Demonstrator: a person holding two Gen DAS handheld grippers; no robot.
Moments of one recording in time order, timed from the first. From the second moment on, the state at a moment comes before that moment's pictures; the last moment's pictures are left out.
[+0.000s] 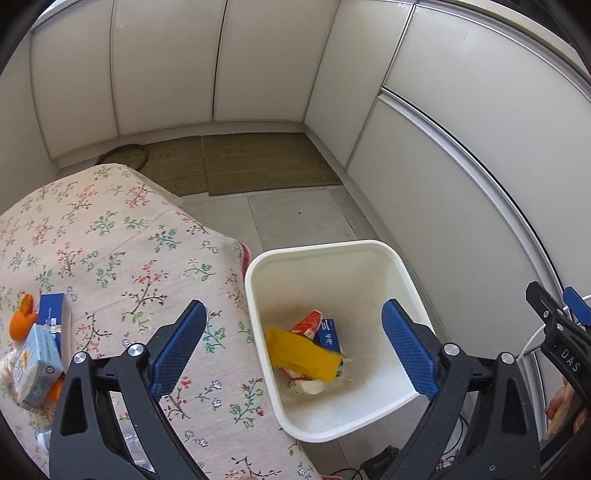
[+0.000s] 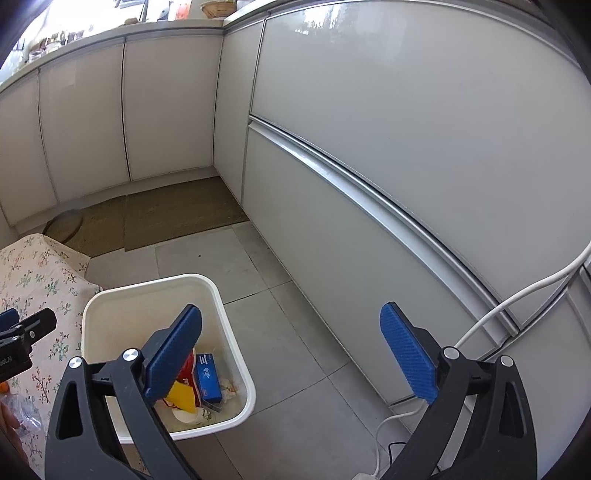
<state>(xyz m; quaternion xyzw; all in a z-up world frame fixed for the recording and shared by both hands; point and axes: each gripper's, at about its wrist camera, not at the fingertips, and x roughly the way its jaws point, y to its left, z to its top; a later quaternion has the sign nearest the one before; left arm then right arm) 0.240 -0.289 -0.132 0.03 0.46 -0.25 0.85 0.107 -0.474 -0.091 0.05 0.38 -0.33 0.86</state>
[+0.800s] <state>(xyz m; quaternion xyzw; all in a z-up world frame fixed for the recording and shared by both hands) 0.252 -0.190 -0.115 0.05 0.47 -0.15 0.87 0.142 -0.394 -0.090 0.01 0.40 -0.25 0.88</state>
